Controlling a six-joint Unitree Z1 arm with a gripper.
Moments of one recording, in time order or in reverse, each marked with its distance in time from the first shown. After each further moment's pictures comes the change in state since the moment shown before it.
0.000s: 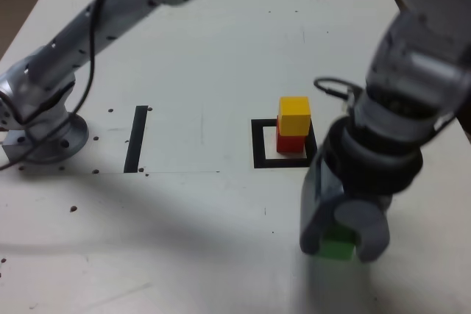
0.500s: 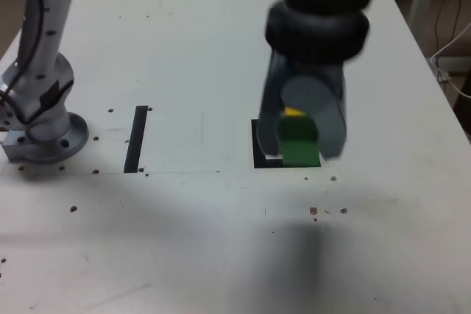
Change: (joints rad) arm 0.093 -0.326 0.235 0.011 0.042 0.099
